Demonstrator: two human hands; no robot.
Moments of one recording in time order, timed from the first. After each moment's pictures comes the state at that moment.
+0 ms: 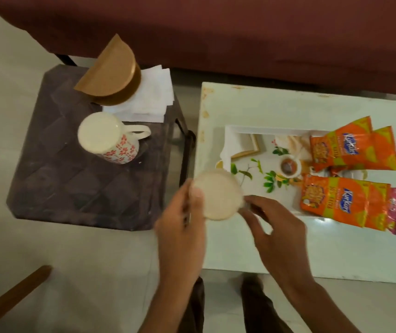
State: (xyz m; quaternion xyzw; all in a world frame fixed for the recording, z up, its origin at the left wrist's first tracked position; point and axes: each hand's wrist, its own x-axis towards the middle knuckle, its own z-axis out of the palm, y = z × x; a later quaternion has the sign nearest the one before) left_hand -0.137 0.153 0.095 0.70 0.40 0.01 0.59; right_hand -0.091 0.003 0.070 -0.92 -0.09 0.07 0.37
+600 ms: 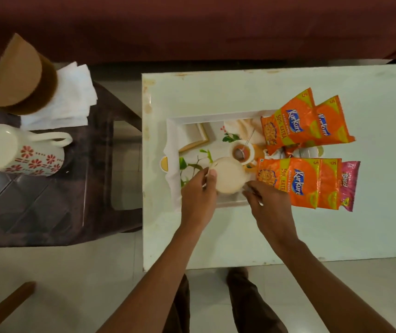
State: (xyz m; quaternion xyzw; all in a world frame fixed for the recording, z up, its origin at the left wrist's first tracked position) left_hand -0.040 0.028 -0.008 0.72 0.34 -0.12 0.60; right_hand -0.029 -0.128 -0.012 -0.94 -0.04 0.12 0.32
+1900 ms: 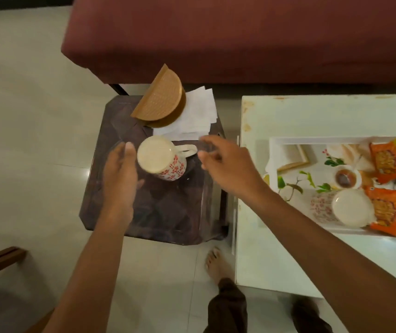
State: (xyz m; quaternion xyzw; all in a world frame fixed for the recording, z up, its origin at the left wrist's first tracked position) left_hand -0.092 0.354 0.091 0.67 0.51 0.07 0.53; right_hand 0.000 0.180 0.084 -0.82 -0.13 0.28 0.47
